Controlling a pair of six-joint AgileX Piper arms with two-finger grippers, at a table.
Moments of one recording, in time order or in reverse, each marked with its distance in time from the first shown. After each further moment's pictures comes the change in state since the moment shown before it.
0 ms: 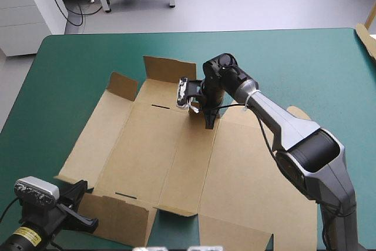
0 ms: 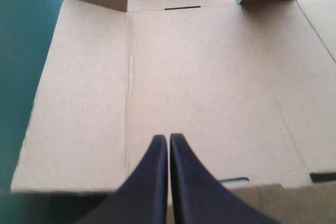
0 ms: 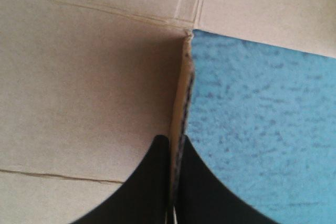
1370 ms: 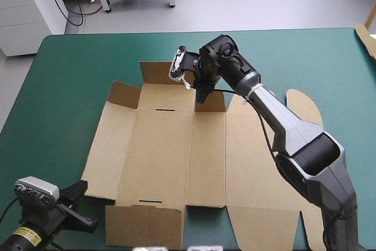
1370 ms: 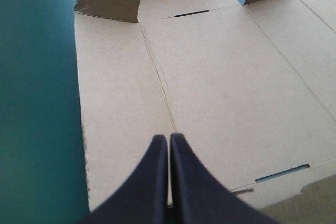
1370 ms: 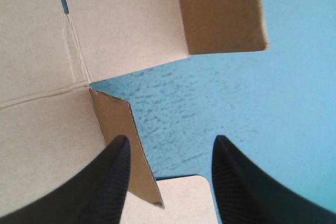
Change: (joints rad) left arm 0.000 0.000 0.000 -0.003 -0.002 0.000; right arm 0.025 -0.020 -0.239 -0.153 0.012 0.274
